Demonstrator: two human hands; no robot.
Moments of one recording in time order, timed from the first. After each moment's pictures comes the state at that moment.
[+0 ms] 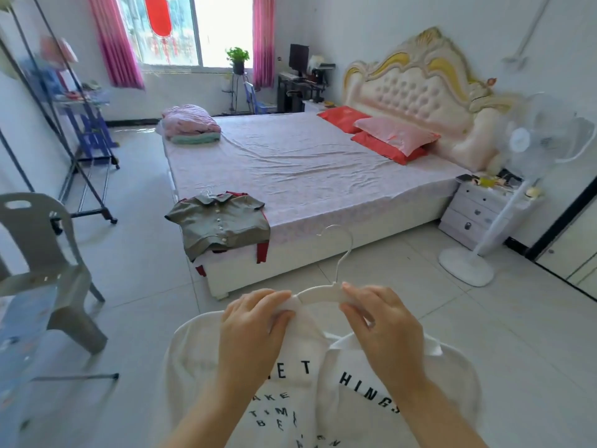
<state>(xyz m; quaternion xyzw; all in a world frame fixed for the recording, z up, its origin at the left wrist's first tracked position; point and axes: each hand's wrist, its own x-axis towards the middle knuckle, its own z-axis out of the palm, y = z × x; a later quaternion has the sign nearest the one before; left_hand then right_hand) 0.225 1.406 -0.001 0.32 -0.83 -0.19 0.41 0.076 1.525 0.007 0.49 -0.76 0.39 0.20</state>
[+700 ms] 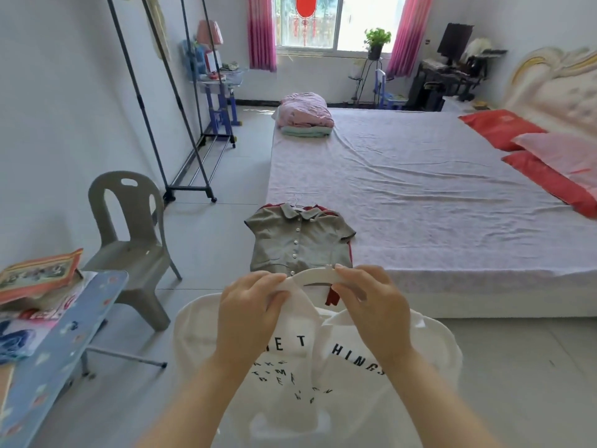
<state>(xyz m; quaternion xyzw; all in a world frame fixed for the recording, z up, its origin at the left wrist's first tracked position) 0.101 1.100 -0.025 0.51 -0.75 -0.08 0.42 -0.084 1.144 -0.018 0.61 -0.64 0.47 -0.01</state>
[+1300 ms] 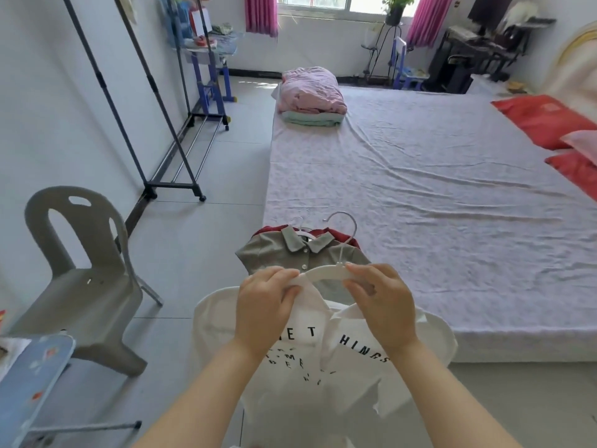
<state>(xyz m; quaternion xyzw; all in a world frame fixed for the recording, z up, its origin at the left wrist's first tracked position) 0.029 0.773 -0.073 0.51 -0.76 -0.14 0.37 -0.156 0.817 -0.064 0.59 -0.67 0.44 -0.07</state>
